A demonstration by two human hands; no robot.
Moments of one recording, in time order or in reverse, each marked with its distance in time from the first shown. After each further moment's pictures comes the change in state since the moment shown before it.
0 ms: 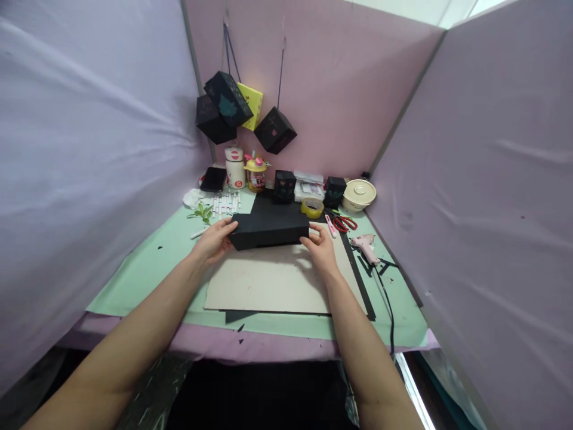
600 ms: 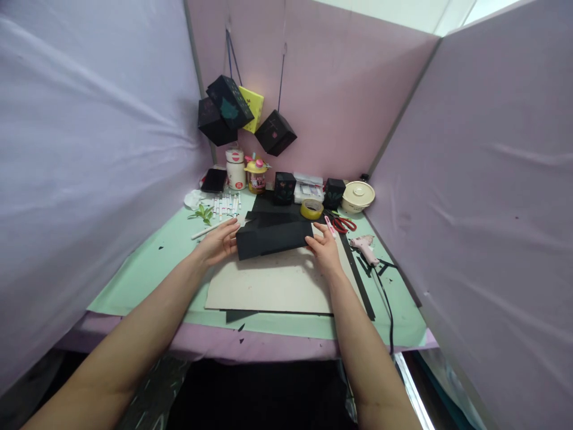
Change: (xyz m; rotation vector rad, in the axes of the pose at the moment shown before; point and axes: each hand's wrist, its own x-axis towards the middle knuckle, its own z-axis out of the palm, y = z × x) left_hand -0.004 0.001 -0.001 -0.123 0.037 -0.150; right_hand 0.000 -0.004 -0.007 0.145 0.029 0.107
